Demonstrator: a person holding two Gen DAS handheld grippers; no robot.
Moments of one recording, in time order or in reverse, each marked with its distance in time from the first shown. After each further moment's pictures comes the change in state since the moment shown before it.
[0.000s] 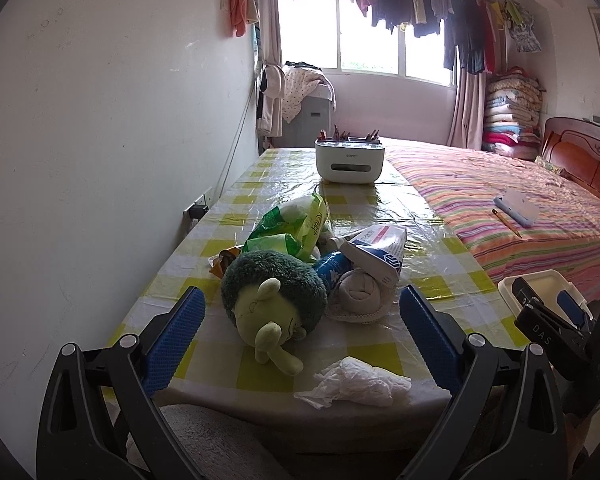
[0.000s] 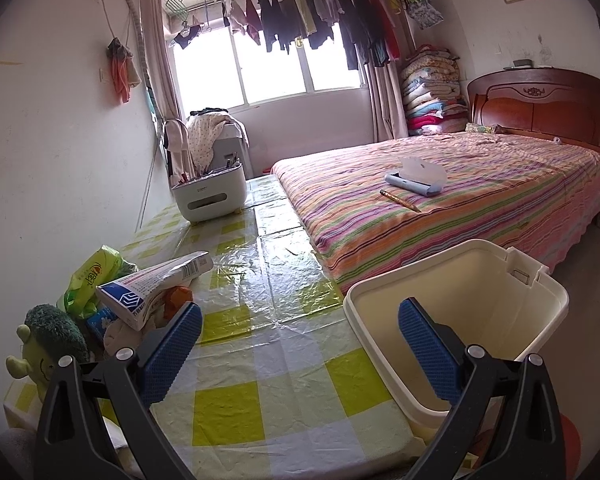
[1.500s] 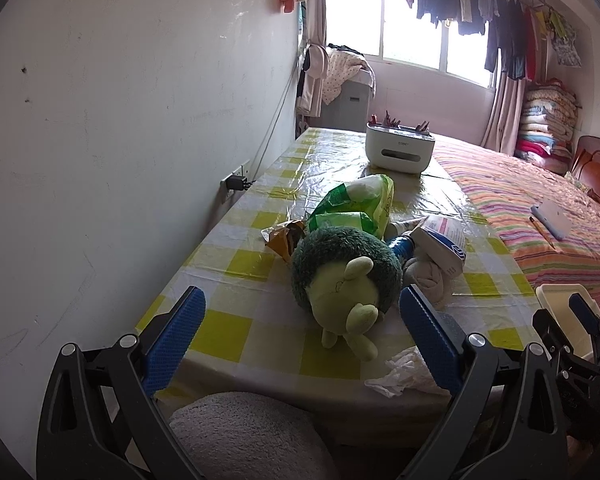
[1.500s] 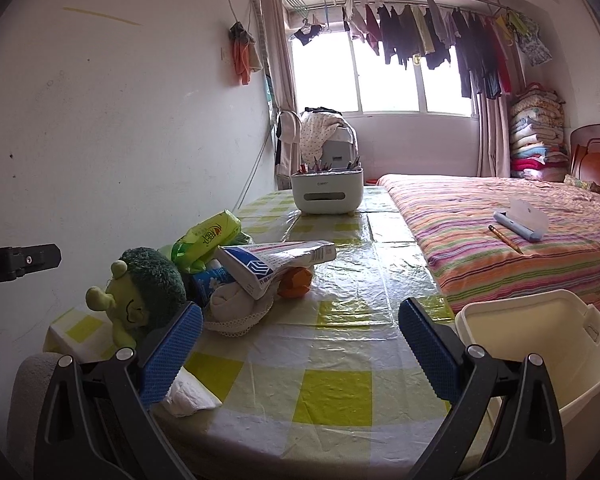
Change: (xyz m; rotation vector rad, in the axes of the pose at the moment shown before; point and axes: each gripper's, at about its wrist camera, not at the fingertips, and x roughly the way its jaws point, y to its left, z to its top) left arm 0.013 0.064 -0.012 -0.112 0.078 0.089; right arm -0.020 0.058 -0.019 -0.246 -0.021 0.355
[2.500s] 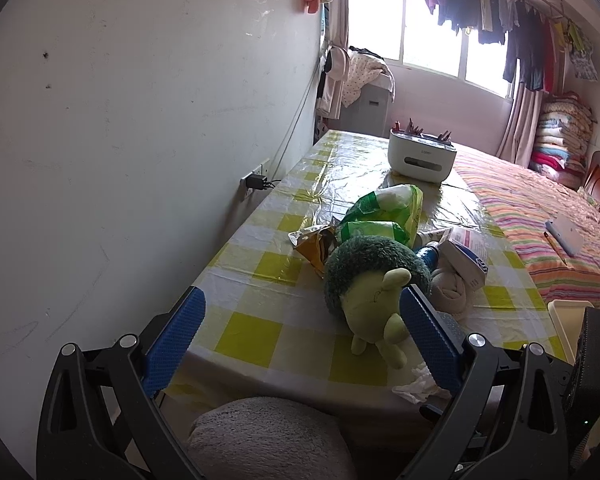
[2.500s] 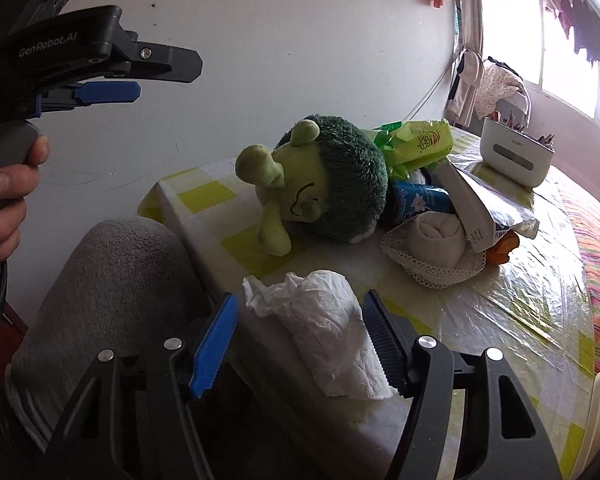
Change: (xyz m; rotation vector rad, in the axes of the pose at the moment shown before) left arm 0.000 0.026 0.004 -0.059 -0.007 0.041; right arm 0.058 0.095 -0.032 -0.413 0.363 0.491
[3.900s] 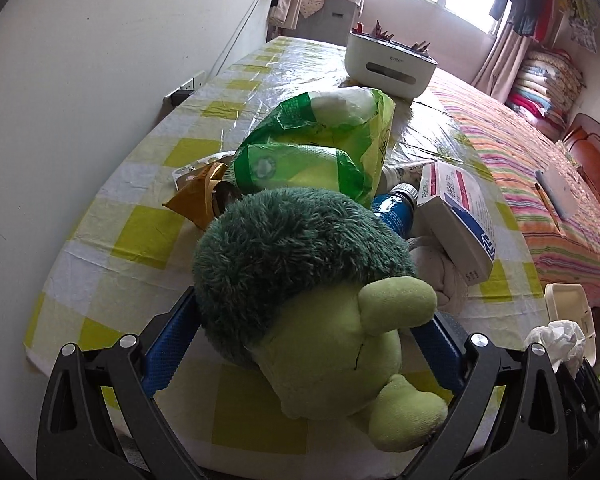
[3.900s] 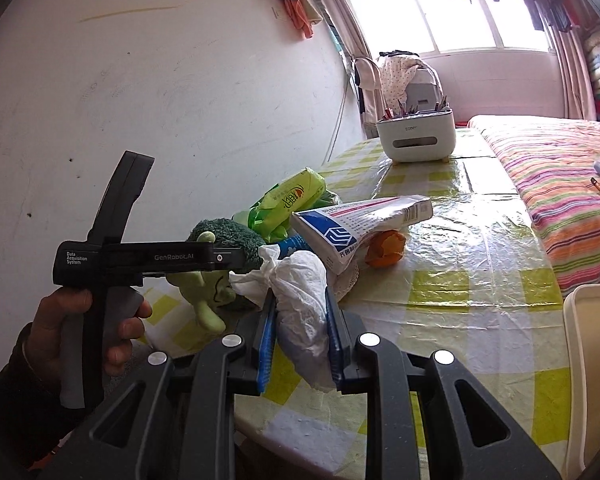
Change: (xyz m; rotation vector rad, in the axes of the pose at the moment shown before) left arm 0.143 -0.066 0.010 0.011 0.348 -0.159; right arm -0.068 -0.091 -0.018 0.446 -0.262 -0.059
